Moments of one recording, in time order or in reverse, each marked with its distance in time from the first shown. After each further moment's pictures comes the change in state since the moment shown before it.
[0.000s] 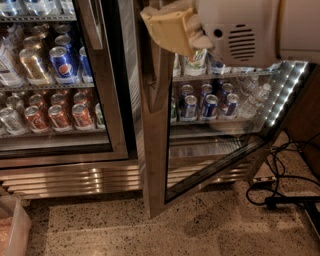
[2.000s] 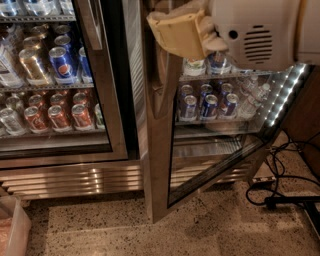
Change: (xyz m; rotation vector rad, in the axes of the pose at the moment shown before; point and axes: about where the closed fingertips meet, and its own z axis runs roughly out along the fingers) arm 0.004 -0.003 -0.014 0.018 0.013 0.021
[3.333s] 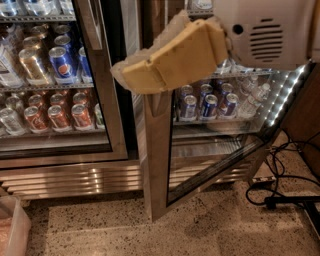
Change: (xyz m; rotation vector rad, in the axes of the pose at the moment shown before) arm -0.015 0.006 -0.015 0.032 -0.010 -0.029
